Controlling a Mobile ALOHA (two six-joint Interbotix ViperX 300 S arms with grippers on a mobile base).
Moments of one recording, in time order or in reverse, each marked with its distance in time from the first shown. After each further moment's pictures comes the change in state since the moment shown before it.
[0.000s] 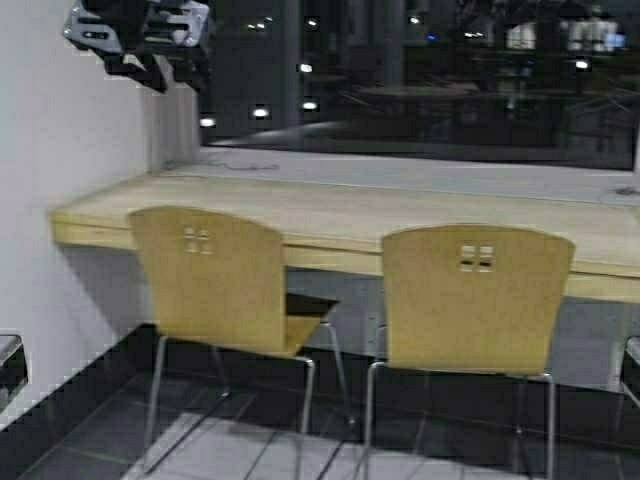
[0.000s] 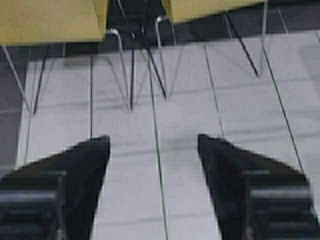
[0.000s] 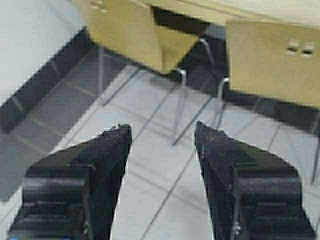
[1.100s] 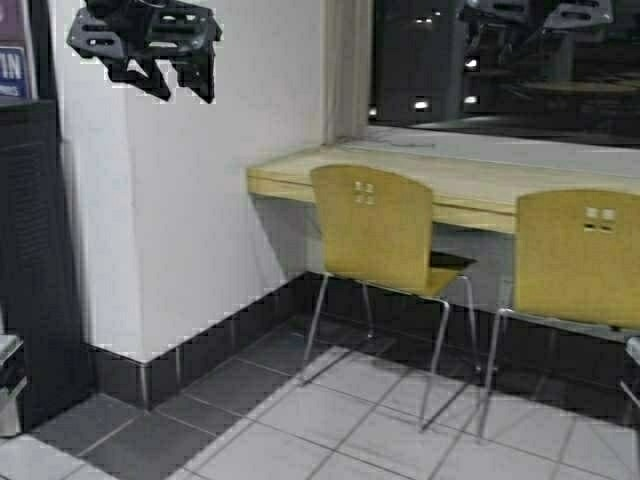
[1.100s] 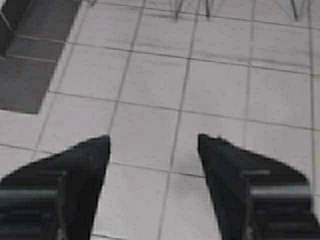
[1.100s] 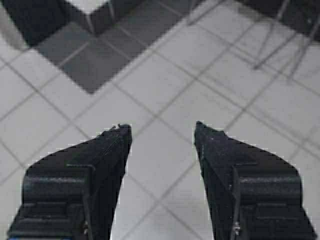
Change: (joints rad) left arm 0.008 0.020 -0.017 -0.009 0.009 -0.041; right arm -0.032 0.067 0.006 -0.002 -0.003 -0.003
